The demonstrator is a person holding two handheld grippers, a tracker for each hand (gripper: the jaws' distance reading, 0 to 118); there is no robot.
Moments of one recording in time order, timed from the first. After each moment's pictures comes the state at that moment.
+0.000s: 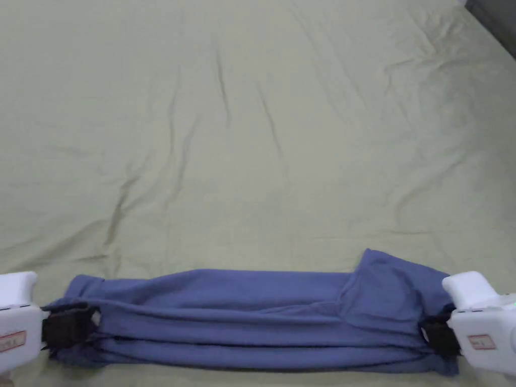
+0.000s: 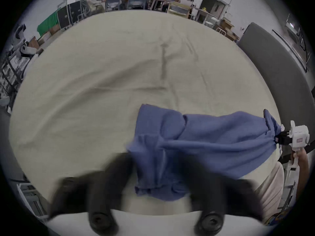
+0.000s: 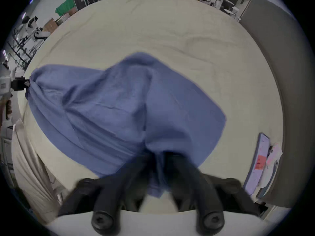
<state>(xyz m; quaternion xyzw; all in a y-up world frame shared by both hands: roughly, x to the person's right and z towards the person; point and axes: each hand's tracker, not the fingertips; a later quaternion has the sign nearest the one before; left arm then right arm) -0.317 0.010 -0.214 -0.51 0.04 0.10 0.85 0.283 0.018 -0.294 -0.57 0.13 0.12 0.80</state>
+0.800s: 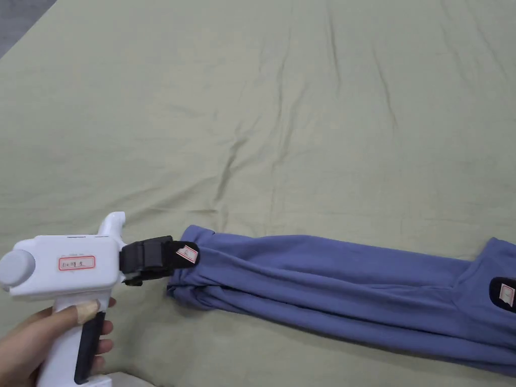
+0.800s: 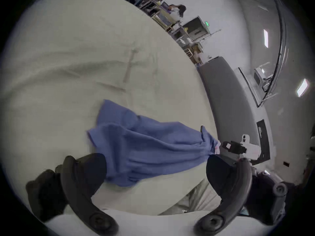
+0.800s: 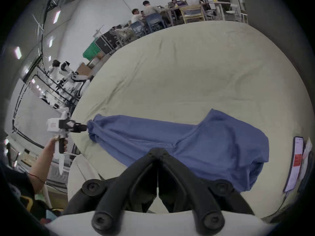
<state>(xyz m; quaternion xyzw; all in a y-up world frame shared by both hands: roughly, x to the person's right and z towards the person) -0.400 0.004 -0.198 -0.45 -0.14 0.36 0.80 0.232 0.070 -0.280 -0.49 0.30 -0.08 0.81</state>
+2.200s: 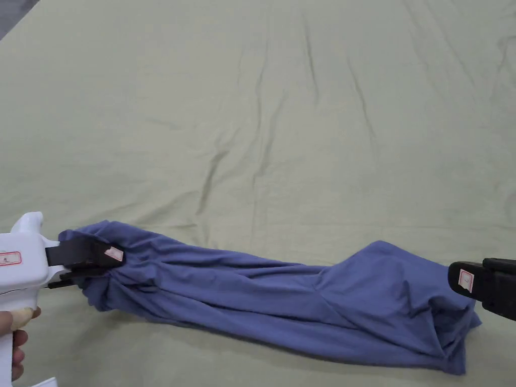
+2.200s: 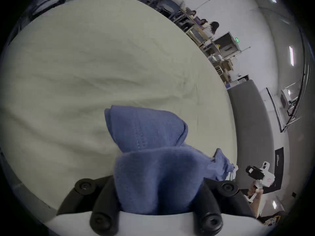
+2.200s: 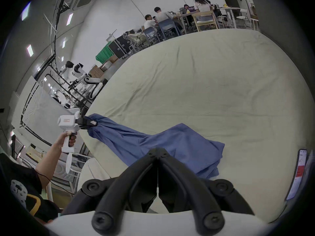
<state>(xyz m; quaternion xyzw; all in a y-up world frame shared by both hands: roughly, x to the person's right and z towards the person) -0.410 0.044 -0.197 -0.44 0.00 0.37 0.81 0.203 0.100 -0.280 -0.46 0.34 -0.09 0.82</state>
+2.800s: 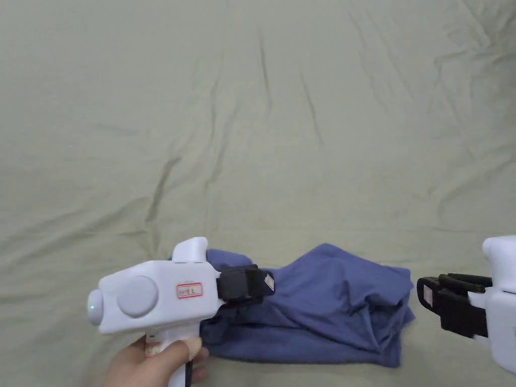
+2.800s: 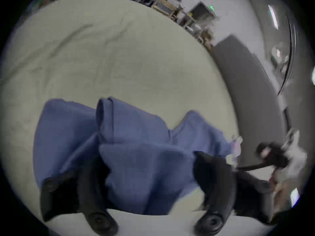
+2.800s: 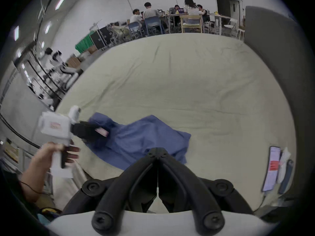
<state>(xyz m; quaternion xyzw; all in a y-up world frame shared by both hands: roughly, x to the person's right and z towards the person) -0.186 -0.012 -0.256 -0.49 -0.12 0.35 0.79 0.205 0.114 -0.248 -0.46 0.23 0.04 0.86</state>
